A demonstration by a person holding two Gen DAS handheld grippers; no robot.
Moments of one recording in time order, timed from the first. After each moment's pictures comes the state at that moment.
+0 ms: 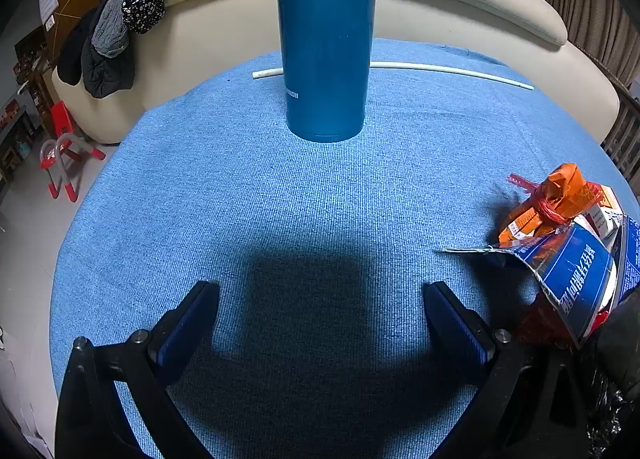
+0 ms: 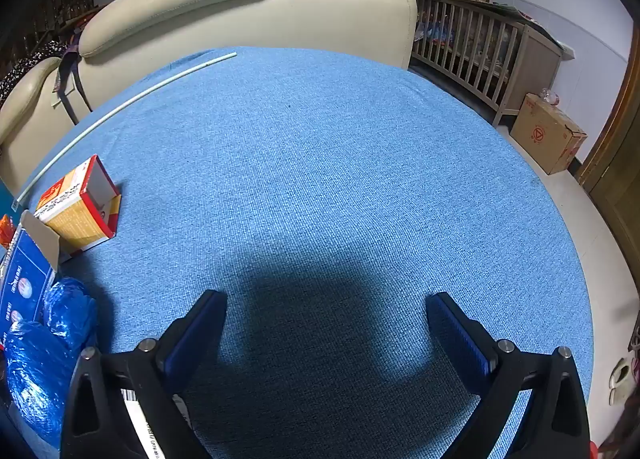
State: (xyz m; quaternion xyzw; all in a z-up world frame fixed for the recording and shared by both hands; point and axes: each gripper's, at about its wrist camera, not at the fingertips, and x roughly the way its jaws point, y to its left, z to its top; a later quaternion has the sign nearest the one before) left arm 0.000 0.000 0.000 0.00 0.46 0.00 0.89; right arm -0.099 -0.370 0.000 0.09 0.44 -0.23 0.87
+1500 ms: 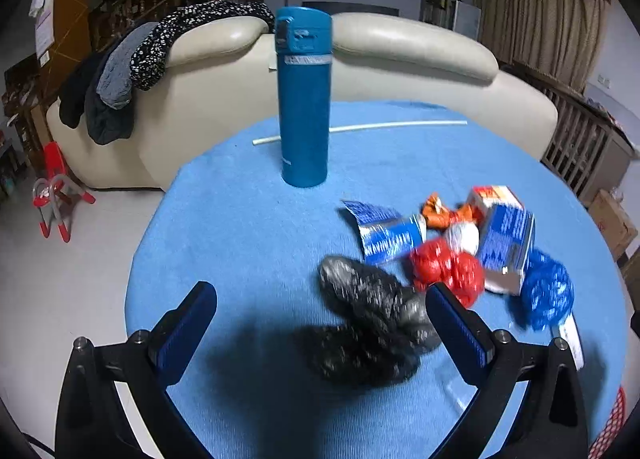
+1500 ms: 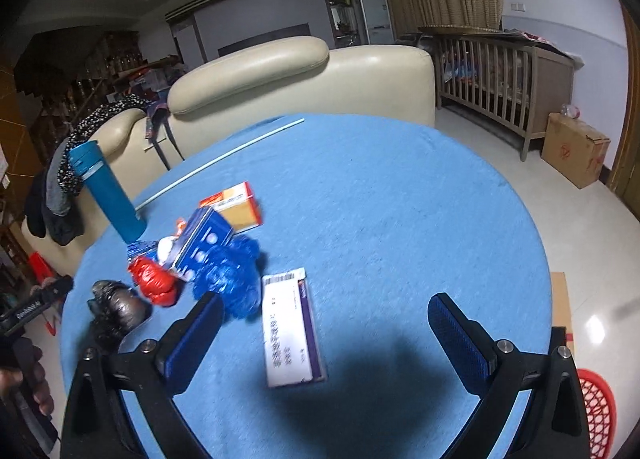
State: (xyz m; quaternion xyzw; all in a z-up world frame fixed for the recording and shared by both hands) left arm -0.108 0.010 0.088 0.01 0.38 -0.06 0.92; right arm -0.245 -0.289 0.084 0.13 0.33 -0.14 0.92
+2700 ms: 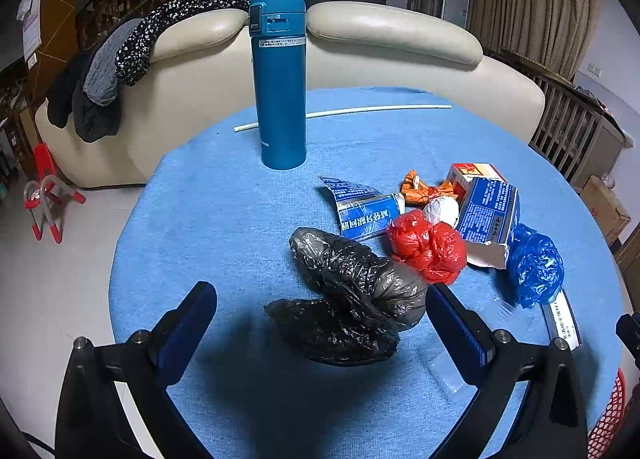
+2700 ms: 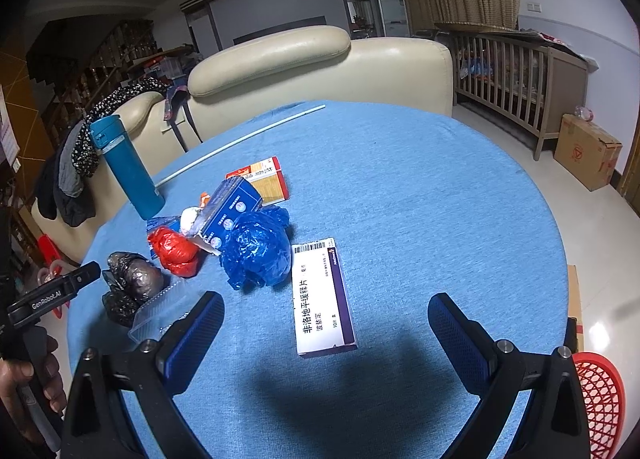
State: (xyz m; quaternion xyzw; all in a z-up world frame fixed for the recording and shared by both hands) left arm -0.123 -0.003 0.083 0.01 0.39 -0.08 0.92; right arm -0.253 -0.266 0.078 0.12 0.35 -0.12 0.92
